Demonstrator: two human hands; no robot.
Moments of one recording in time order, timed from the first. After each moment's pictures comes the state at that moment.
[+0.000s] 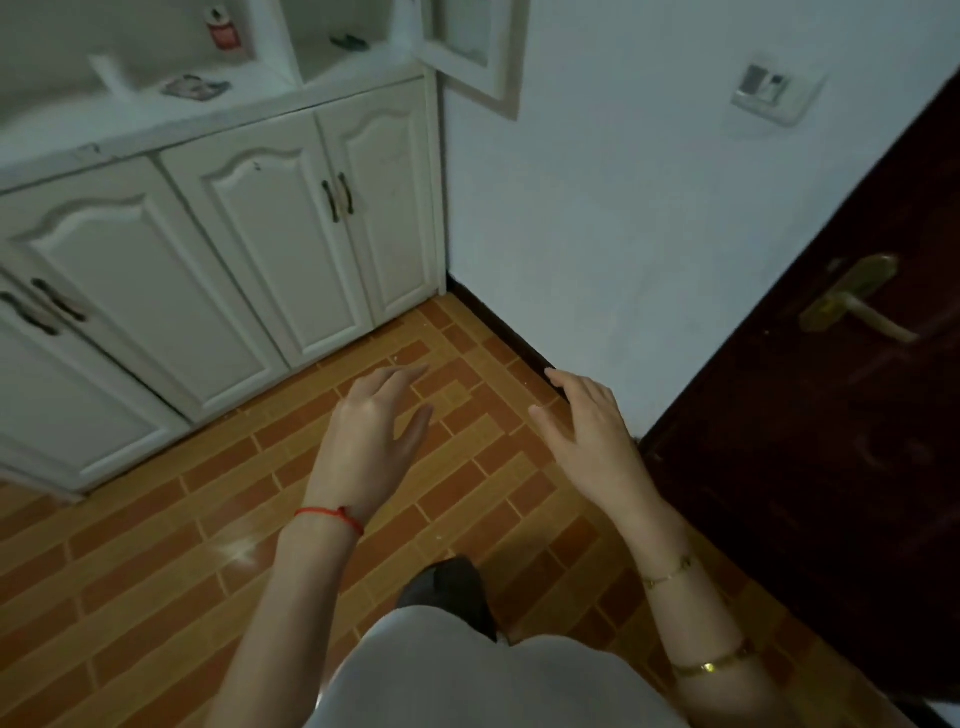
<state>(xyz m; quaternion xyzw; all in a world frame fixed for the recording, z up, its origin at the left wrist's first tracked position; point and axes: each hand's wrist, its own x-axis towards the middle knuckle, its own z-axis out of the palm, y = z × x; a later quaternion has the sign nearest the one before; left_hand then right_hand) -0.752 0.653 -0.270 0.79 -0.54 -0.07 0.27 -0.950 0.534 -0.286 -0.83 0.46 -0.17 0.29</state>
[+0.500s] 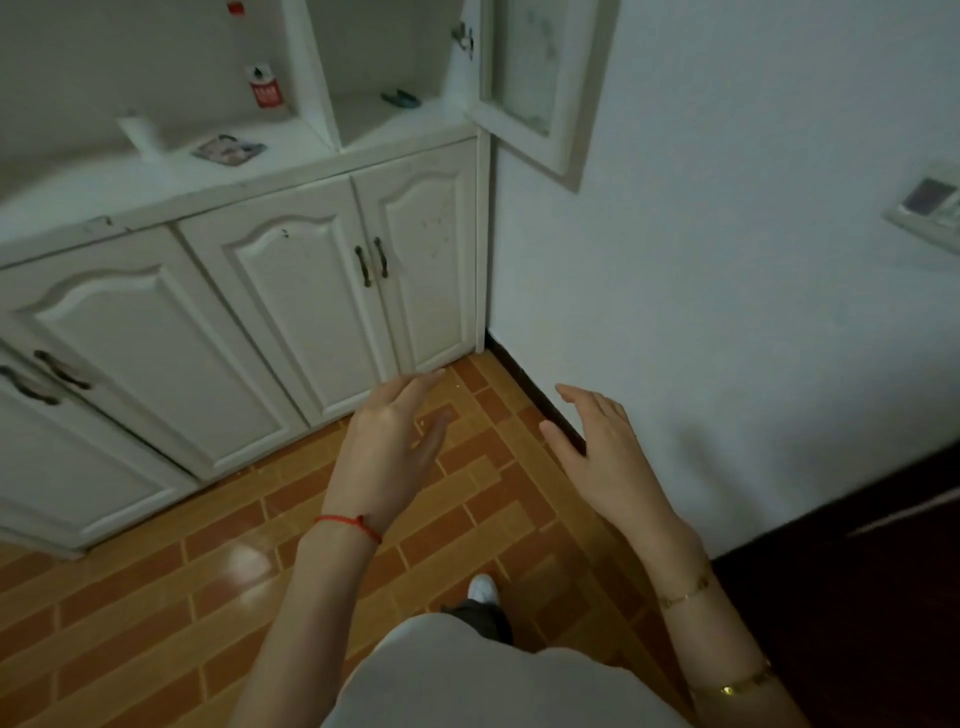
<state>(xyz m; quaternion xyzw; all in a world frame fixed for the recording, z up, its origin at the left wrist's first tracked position) -0.620 0.426 -0.271 0.82 -0.50 -0.05 0.28 -0.802 0.293 -0.295 -0.85 0.40 -0.17 0.30</state>
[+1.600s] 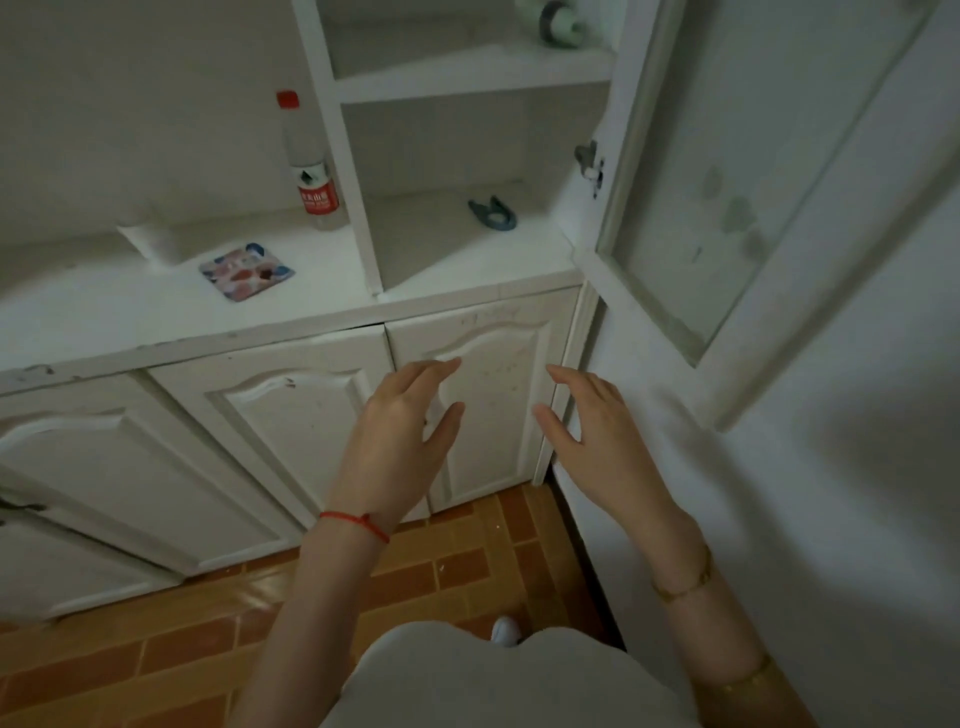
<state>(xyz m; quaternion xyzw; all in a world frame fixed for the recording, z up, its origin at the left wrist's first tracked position) -0.306 0.031 -0.245 0.86 -0.40 0.02 0.31 -0.426 -0.140 -0.263 -0.90 0.22 -0.17 0.32</state>
